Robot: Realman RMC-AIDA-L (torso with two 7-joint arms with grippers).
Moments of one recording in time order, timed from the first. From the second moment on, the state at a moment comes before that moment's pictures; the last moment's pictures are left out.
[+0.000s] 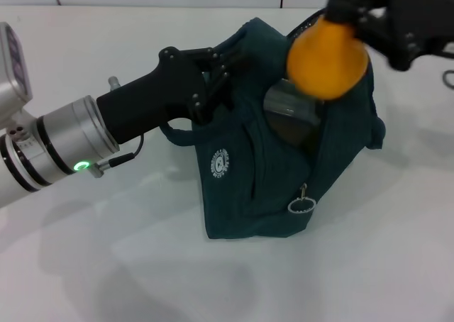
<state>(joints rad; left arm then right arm) -0.50 -2.10 1.16 0.40 1.14 1.53 -0.95 0.66 2.00 -0.87 -0.66 -1.49 -1.72 1.22</state>
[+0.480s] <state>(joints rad) -0.50 -2.10 1.16 0.40 1.13 1.53 -0.95 0.68 1.99 -1.01 -0.66 -1.54 -1.63 1.24</state>
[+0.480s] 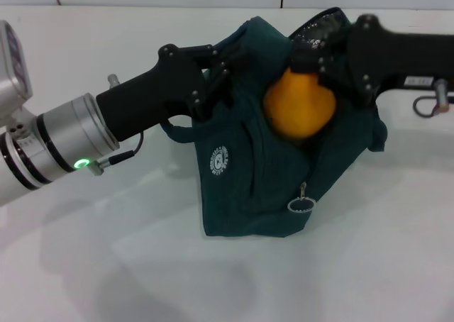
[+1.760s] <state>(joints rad) -0.52 -2.09 1.16 0.34 1.11 1.52 -0.93 0.37 1.94 -1.01 -0.90 -1.52 -1.67 1.27</state>
